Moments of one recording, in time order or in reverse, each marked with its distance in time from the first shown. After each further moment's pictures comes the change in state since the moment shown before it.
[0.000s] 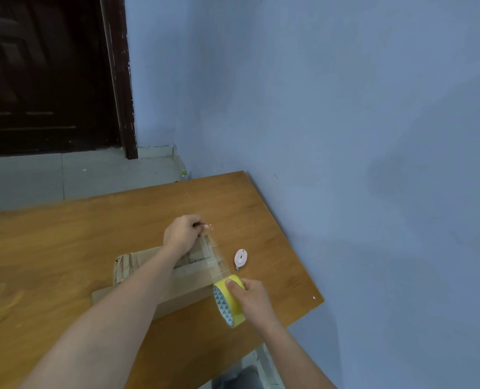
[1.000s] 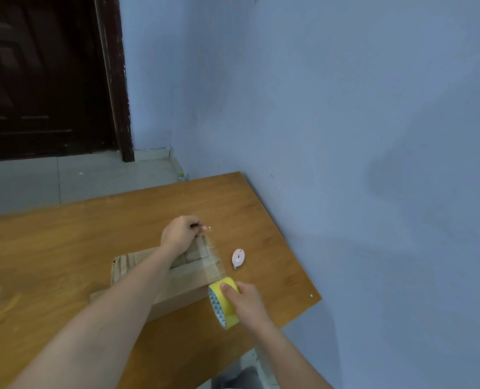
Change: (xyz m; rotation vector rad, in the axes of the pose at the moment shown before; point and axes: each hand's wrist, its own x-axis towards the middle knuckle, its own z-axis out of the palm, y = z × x) left_hand 0.000 0.001 -0.002 -0.007 -0.049 0.062; right_hand -0.009 -0.001 0.007 0.045 -0.037 0.025
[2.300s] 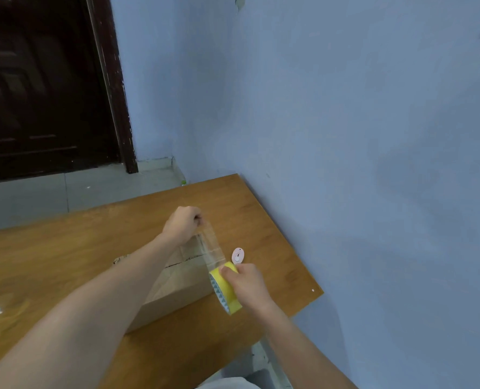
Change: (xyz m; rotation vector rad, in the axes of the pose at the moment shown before) left_hand 0.009 0.027 -0.012 0.199 0.009 0.096; right_hand -0.013 -0.034 -0.016 -0.070 0.075 -0.091
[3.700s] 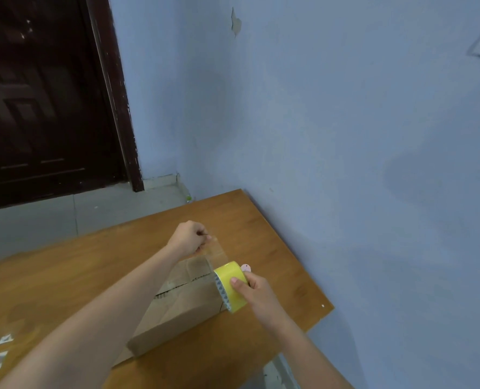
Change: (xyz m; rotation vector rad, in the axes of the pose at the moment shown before) left_hand -0.009 0.018 -0.026 -0.199 -0.129 -0.112; right_hand 0.005 0.003 -0.014 0.233 -0.125 -0.135
